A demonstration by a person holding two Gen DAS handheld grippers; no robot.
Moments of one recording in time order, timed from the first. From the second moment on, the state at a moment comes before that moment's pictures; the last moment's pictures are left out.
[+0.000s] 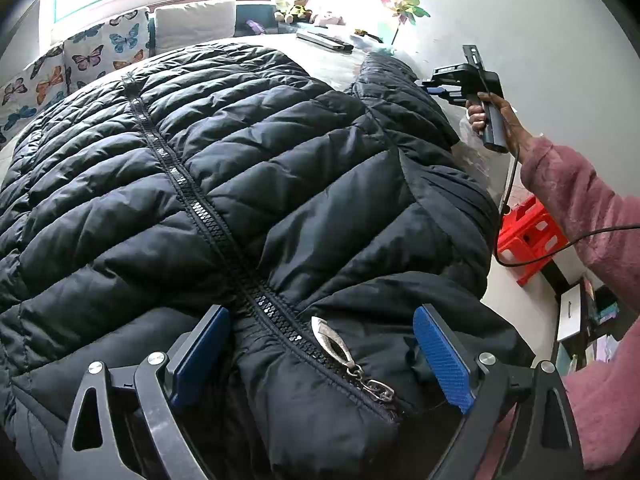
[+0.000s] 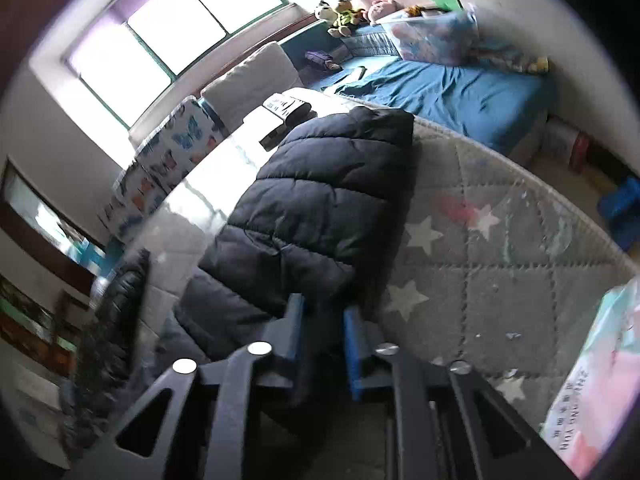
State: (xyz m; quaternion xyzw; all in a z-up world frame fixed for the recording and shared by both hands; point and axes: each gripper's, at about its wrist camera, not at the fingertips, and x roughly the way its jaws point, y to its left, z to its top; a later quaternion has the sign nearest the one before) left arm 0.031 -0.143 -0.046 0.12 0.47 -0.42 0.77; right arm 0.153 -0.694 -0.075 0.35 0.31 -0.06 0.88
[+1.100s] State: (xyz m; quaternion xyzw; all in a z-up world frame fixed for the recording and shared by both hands) left arm 0.027 0.024 0.005 -0.05 0.39 -0.32 0.86; right arm 0.009 -0.257 0.053 -0.14 0.29 0.35 0.88
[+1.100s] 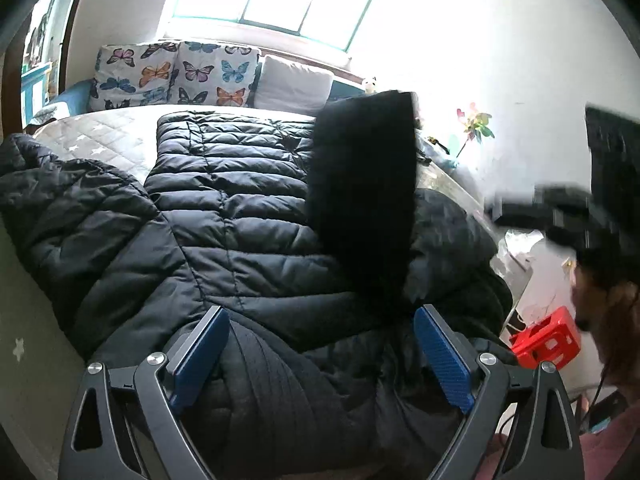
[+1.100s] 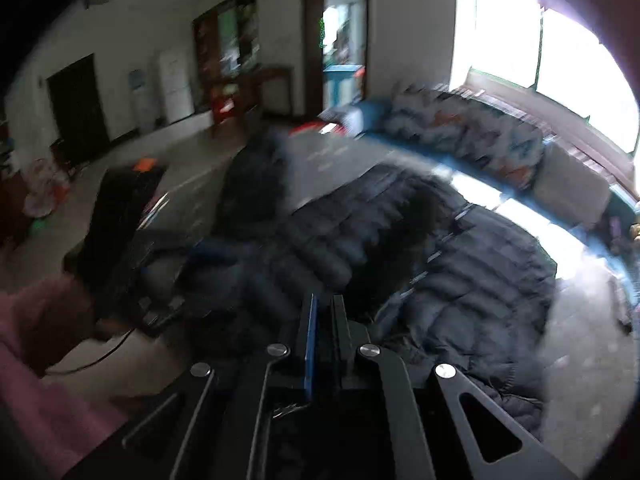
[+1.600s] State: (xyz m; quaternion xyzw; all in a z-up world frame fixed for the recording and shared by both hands) left arm 0.070 0.024 -0.006 -0.10 0.42 -0.24 0.87; right arm 0.048 -0.399 0.038 0.00 0.31 0.16 0.94
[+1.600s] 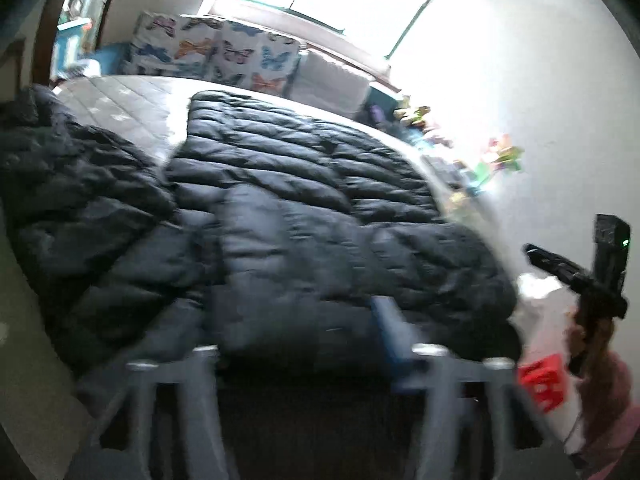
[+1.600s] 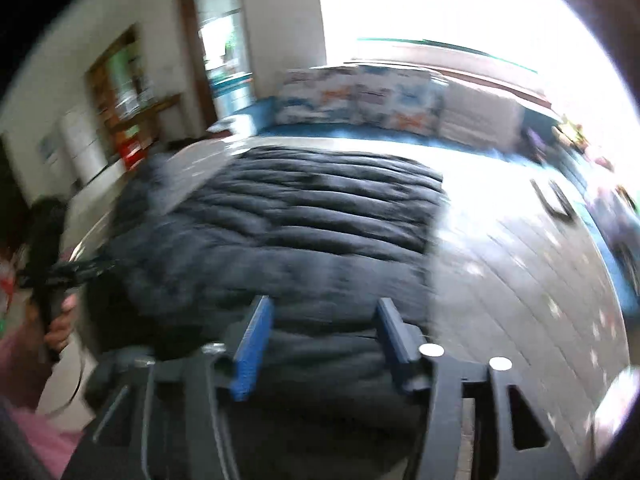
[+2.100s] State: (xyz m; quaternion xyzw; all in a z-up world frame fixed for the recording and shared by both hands) left arm 0.071 0.047 -0.009 -0.08 0.43 -0.17 0.88; right arm 0.064 -0.400 -0.022 -0.02 0.36 0.16 0.92
